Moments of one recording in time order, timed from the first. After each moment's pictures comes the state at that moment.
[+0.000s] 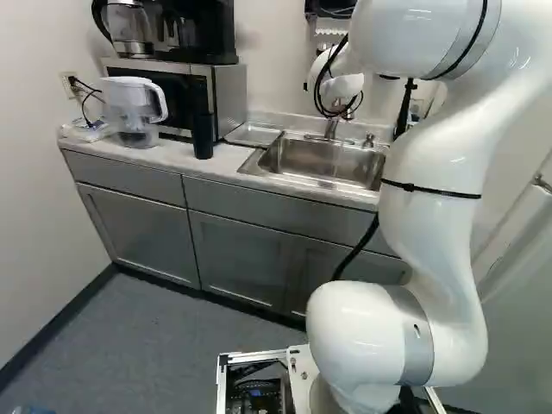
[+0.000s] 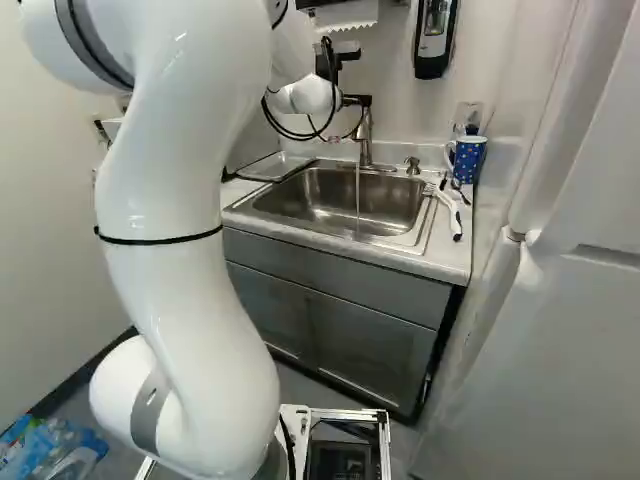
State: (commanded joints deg) arm -11.1 -20.7 -79.5 0.0 24.3 0.0
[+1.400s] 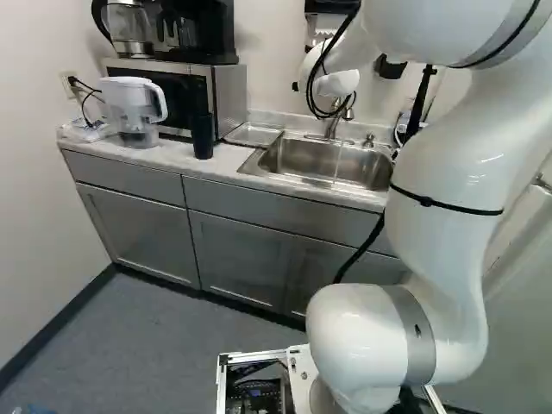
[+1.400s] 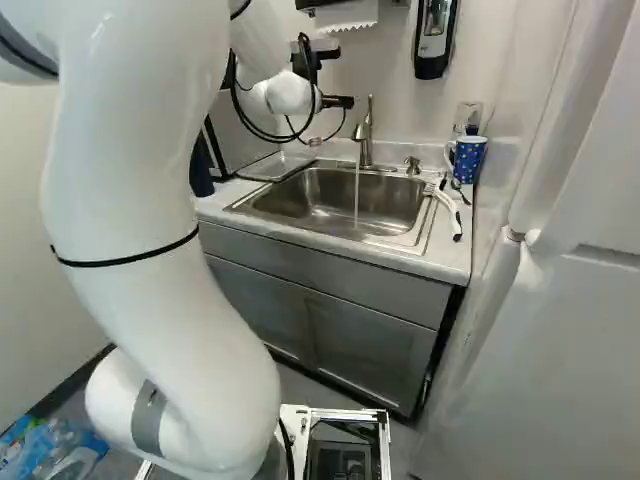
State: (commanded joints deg) arm -6.5 -10.7 -68.2 0.0 22.0 0.0
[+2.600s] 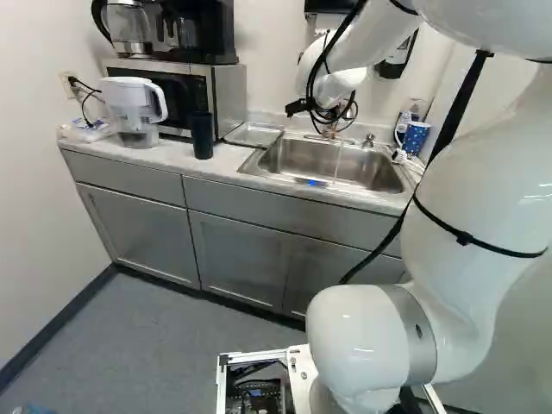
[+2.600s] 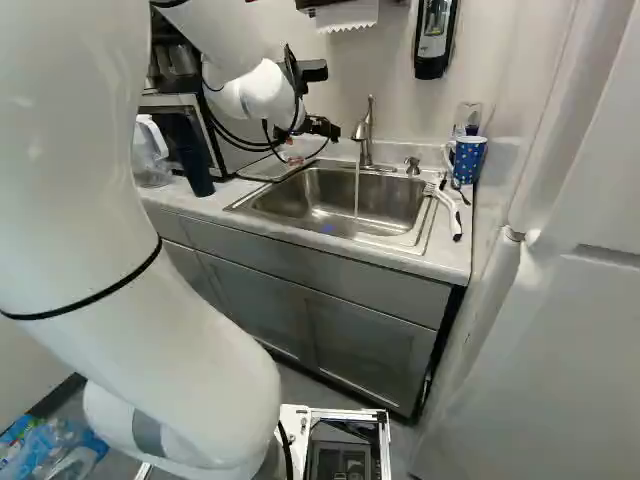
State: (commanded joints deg) arm -4.5 -0.4 -57.3 0.0 2.1 0.0
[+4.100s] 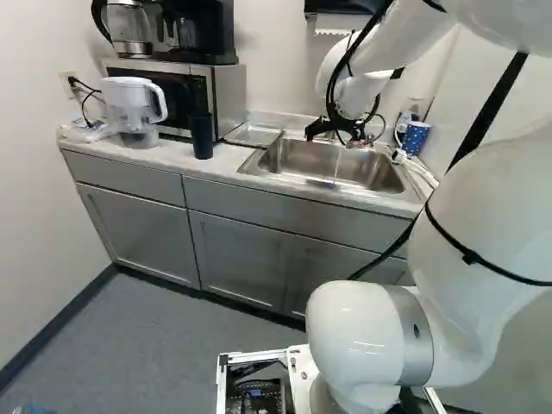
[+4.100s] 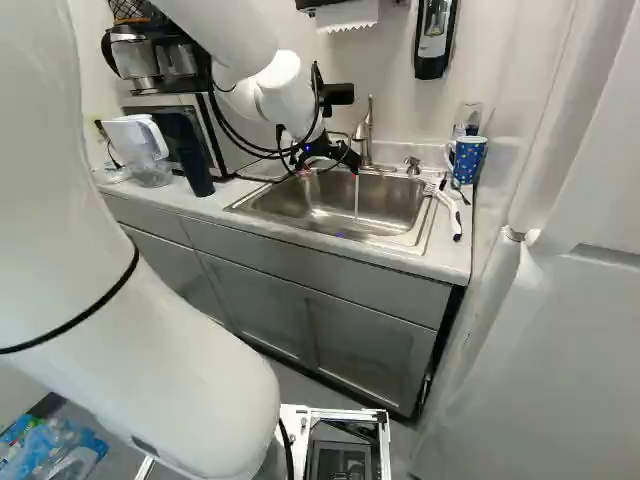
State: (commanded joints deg) arm -12.0 5.2 -51.9 0.0 -14.0 0.0
